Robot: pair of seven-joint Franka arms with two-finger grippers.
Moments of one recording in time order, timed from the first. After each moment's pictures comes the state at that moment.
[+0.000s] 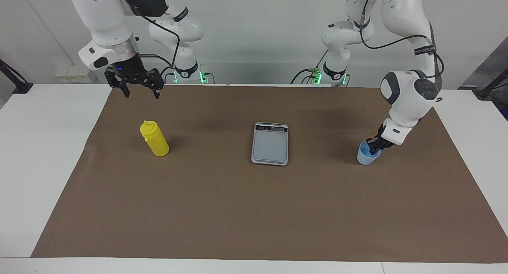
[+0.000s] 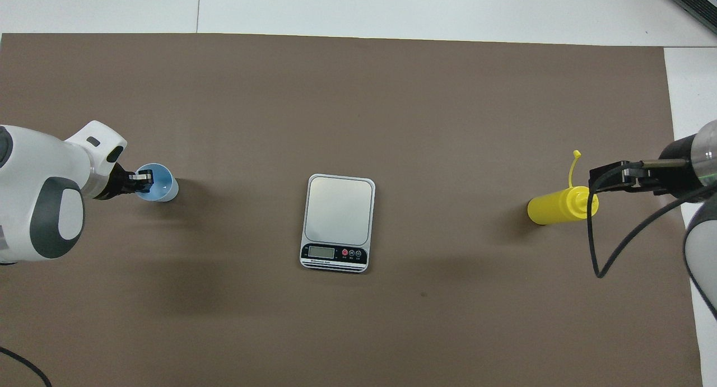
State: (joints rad) left arm 0.13 0.13 -0.14 -2.13 -0.02 2.29 -0.12; right arm 0.08 -0.07 -0.04 -1.70 -0.03 1.61 0.08
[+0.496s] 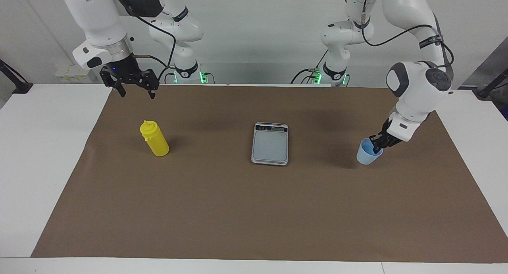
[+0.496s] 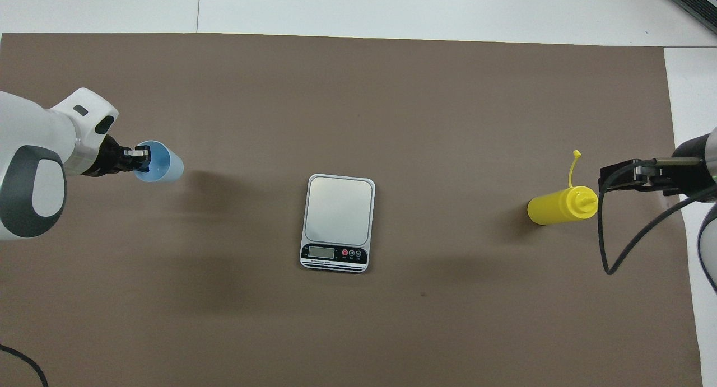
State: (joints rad) left arm 0.07 0.12 -0.15 -1.92 -0.09 2.09 -0.12; right arm 0.05 -0.07 -0.04 -1.70 -0.03 1.61 0.08
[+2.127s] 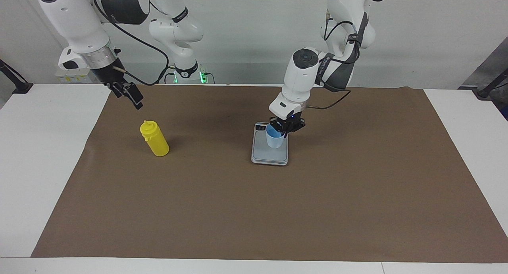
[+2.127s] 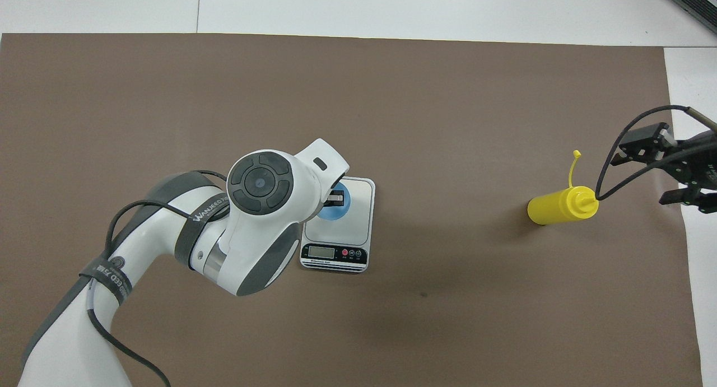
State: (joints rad) left arm -0.47 0.20 -0.16 -1.92 0.00 2.21 -0.56; right arm -0.06 0.00 -0.05 -1.70 0.10 1.66 0.63
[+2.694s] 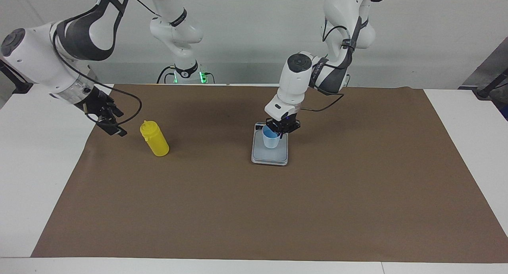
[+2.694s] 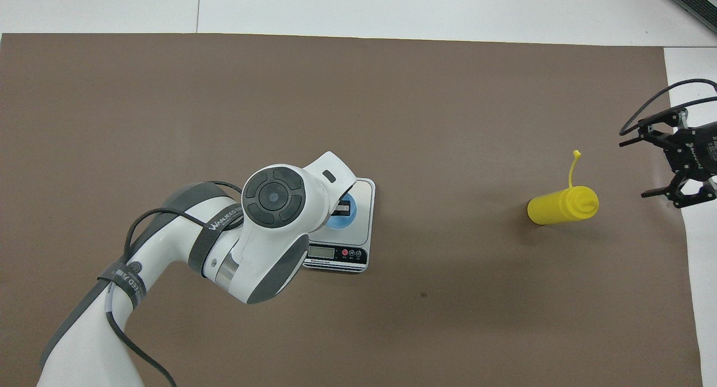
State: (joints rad) left arm -0.50 0.20 -0.16 -1.95 0.00 2.25 -0.56; right arm -0.23 0.19 -0.05 -1.67 0.31 1.69 0.90
